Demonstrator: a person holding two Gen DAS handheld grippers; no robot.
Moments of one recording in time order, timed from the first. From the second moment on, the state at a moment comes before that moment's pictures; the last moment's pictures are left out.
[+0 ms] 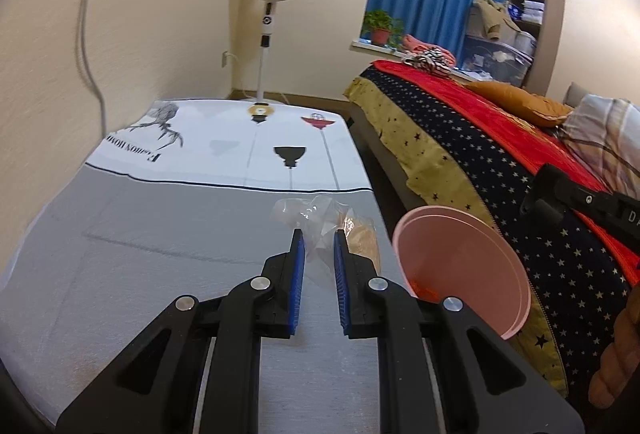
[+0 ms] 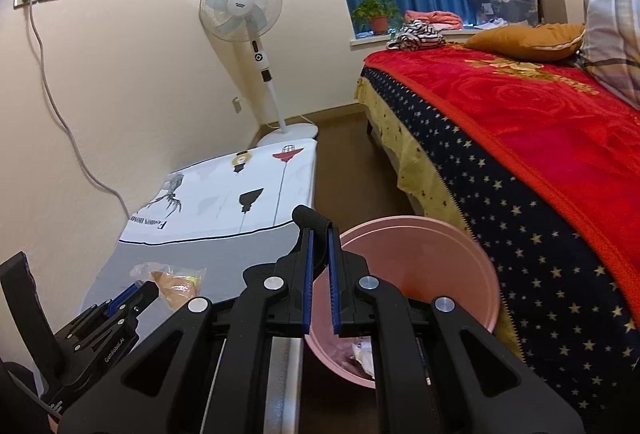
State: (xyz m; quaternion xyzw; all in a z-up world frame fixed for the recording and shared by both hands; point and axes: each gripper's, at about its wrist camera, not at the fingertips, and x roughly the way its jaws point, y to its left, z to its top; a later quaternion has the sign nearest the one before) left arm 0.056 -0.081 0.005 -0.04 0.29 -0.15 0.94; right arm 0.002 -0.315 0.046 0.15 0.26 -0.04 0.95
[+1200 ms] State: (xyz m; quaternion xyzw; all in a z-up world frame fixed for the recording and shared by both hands) left arm 0.072 -0.159 -0.005 -0.03 0.29 -0.25 0.92; right arm 0.008 -0.362 0.030 0.13 0.28 -0.15 0.94
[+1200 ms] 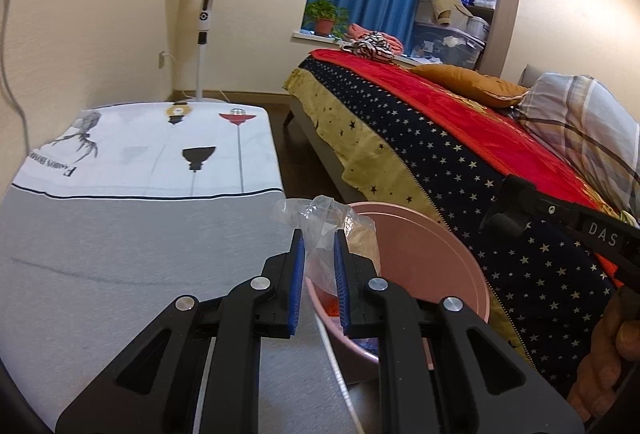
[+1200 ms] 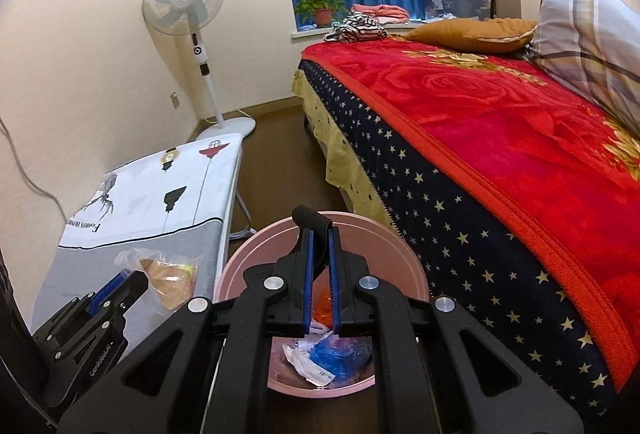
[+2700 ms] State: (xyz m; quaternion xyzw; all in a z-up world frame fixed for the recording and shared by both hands) left arm 0.088 -0.207 -0.030 -0.01 0.33 -0.29 0.90; right arm 0.015 -0.384 0.017 0.14 0.29 -0.21 0.92
